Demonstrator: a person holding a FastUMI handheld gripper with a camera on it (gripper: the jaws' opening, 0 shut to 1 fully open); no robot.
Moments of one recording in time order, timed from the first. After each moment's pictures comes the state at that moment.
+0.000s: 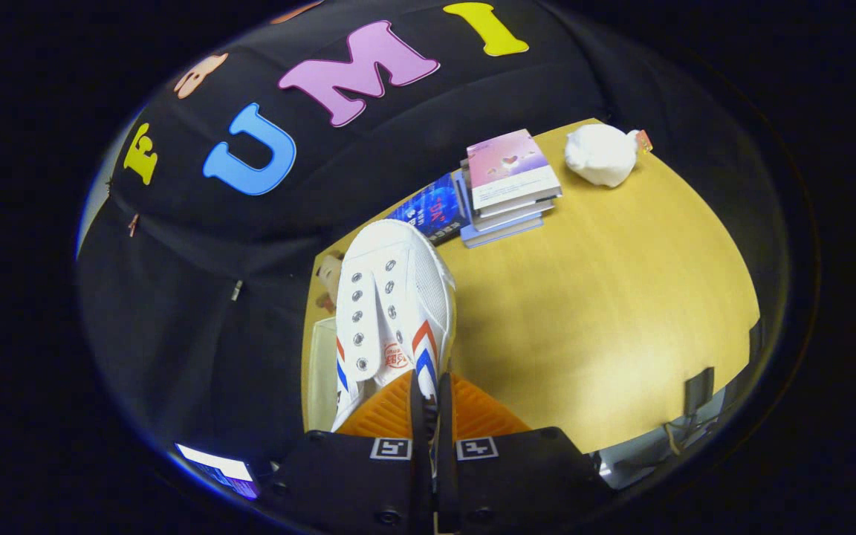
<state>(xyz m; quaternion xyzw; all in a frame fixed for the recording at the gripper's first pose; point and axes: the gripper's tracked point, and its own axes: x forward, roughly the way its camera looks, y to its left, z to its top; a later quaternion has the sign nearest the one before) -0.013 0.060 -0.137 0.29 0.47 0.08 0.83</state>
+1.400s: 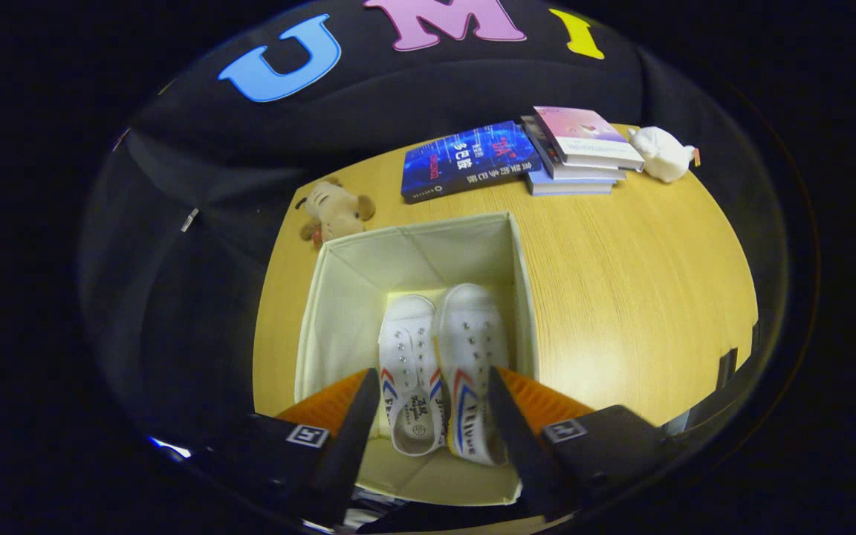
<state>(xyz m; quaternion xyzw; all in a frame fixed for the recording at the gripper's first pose) -0.012 0.215 -0.222 0.13 0.51 0.05 0.85</state>
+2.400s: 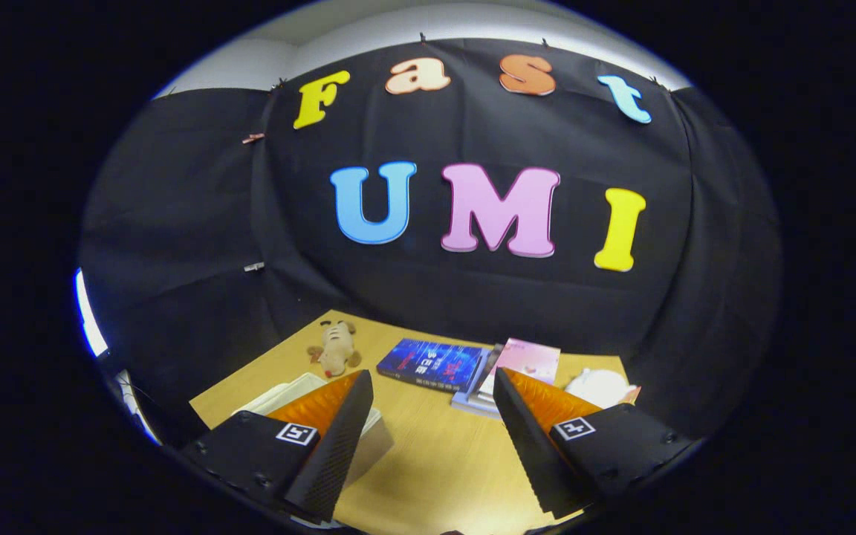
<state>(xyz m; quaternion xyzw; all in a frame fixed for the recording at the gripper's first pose) 0.048 0.010 0.018 -0.02 0.15 0.18 0.97</state>
